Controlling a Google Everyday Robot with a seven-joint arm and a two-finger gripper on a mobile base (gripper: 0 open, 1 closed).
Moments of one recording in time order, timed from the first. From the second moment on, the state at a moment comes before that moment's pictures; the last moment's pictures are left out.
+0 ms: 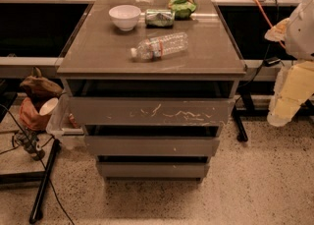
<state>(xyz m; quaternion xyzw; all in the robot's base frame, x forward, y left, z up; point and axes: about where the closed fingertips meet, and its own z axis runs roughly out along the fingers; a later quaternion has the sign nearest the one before) 0.438 -0.217 0.976 -0.60 0.78 -0.03 0.16</state>
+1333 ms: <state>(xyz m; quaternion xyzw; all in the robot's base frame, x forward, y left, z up) 0.483 -0.172 0.836 -0.62 0.74 0.03 0.24</state>
